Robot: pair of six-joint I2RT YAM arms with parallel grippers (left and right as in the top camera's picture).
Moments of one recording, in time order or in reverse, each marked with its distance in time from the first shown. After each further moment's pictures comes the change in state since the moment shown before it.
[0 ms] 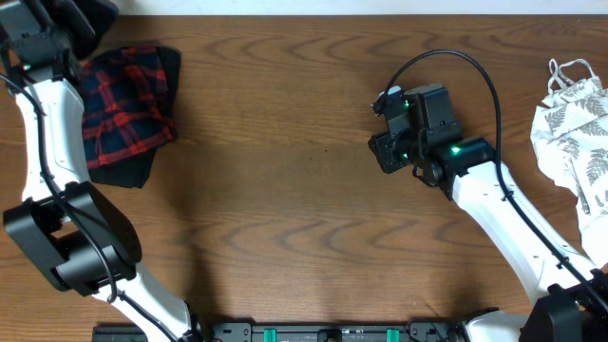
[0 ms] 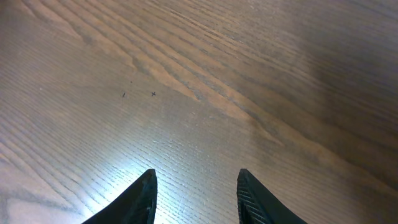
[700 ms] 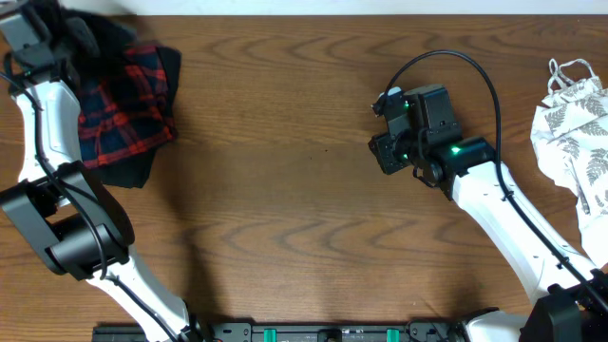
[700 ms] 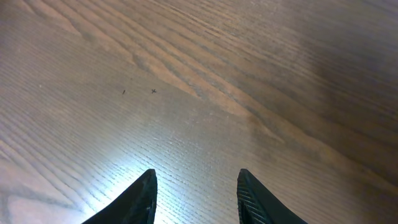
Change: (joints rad) left arm 0.051 0.109 0.000 0.086 0.192 0.154; right arm 0.000 0.000 0.000 -0.010 0.000 0.000
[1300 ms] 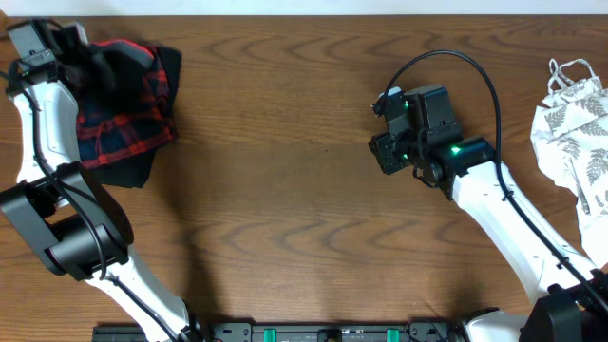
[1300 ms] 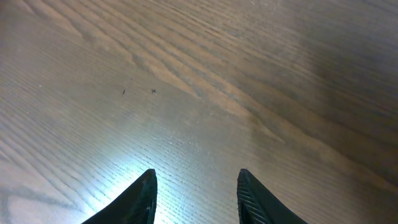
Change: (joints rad) left arm 0.006 0.000 0.007 -0.527 0.027 -0.035; right arm 0.000 0.000 0.000 0.000 0.000 0.000
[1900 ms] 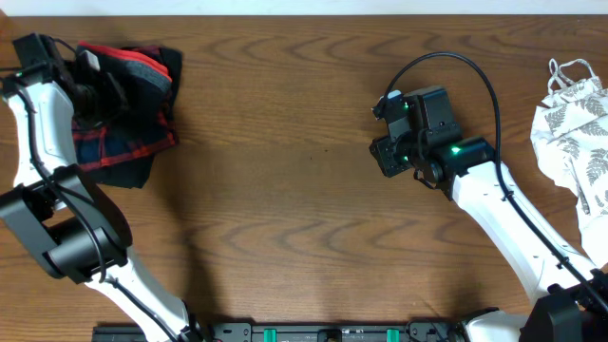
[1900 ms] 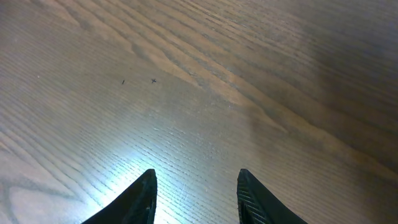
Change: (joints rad) left arm 0.017 -0.023 0.004 -0.206 0.136 -0.117; right arm 0.000 0.000 0.000 -0.033 0.000 0.000
